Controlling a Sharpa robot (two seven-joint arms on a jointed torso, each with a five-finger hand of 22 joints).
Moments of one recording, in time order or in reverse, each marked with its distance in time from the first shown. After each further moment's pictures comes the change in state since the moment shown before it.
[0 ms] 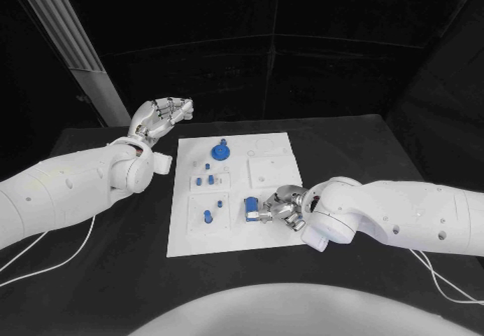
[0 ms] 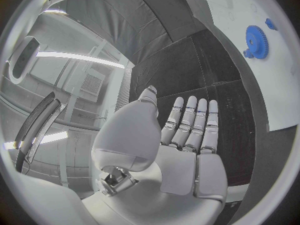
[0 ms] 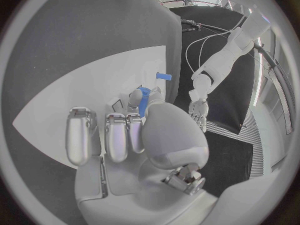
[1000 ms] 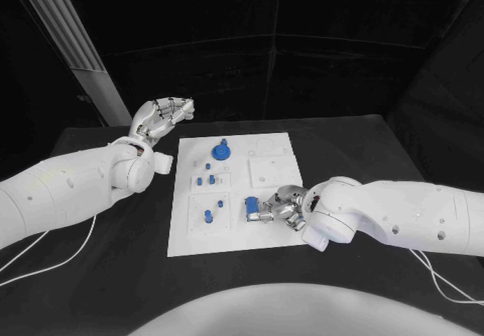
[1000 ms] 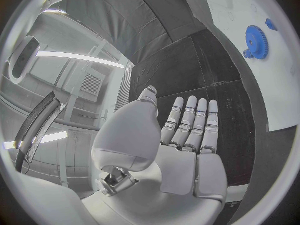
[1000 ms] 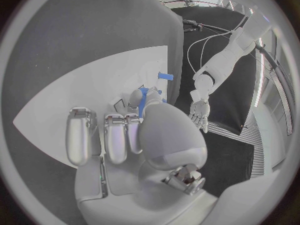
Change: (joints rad) left arm 0.000 0.001 0.000 -0.001 0.000 0.001 0.000; left_hand 0.000 0.000 -0.003 0.003 0.000 0.000 0.000 0.000 -0.001 0.000 0.000 0.000 -0.001 0.000 0.000 0.006 -0.003 0.000 0.000 0.000 0.000 -0.001; right arm 0.000 0.005 0.000 -0.007 -0.005 0.003 -0.011; right_hand 0.072 0.065 0.011 -0.011 0.094 -0.003 -0.003 -0.006 0.021 0.001 -0.001 0.008 0.007 0.004 -0.003 0.000 0.000 0.000 0.000 0.000 0.004 0.000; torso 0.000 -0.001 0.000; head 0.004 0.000
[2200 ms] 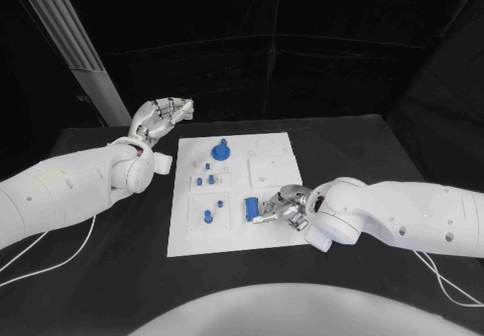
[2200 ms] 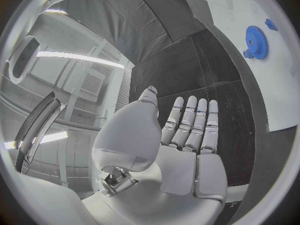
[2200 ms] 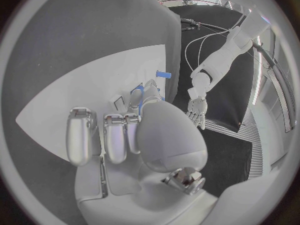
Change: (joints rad) left arm 0.000 0.000 0.000 0.000 0.000 0.002 0.000; left_hand 0.005 0.005 0.000 0.000 0.000 0.000 0.000 0.004 0.000 0.000 0.000 0.000 0.000 0.000 0.000 0.000 -0.002 0.000 0.000 0.000 0.000 0.000; right arm 0.000 -0.036 0.000 0.027 0.009 -0.015 0.034; right_hand 0.105 -0.056 -0.030 -0.059 -0.050 0.011 -0.004 -0.023 0.018 -0.004 -0.004 -0.003 0.003 -0.006 -0.002 0.000 0.000 0.000 0.001 -0.006 0.000 0.000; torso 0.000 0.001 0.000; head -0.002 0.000
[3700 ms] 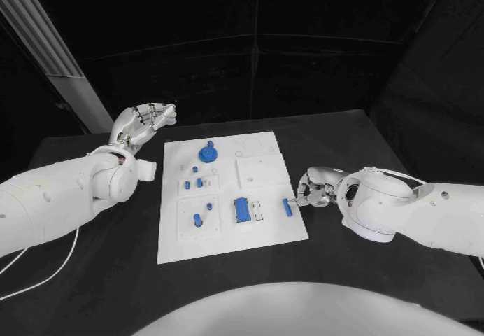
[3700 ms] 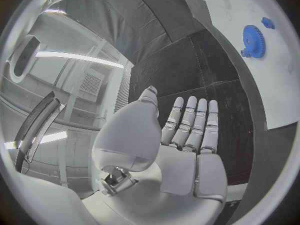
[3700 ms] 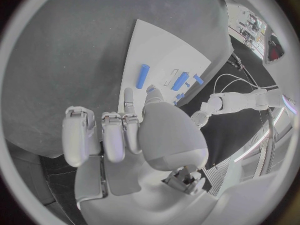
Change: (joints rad) left arm -0.005 -0.003 0.000 -0.005 0.000 0.003 0.000; left_hand 0.000 0.000 -0.003 -0.003 0.000 -0.004 0.003 0.000 -0.001 -0.007 0.000 0.000 -0.001 0.000 0.000 0.000 -0.003 0.000 0.000 0.000 0.000 -0.001; right arm 0.003 -0.245 -0.002 0.106 -0.712 0.016 -0.117; right_hand -0.106 -0.013 -0.056 0.062 0.271 -0.014 0.100 -0.377 -0.324 0.004 0.079 -0.005 -0.010 0.004 0.064 0.000 0.000 0.000 -0.003 0.058 0.000 0.000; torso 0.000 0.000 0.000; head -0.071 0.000
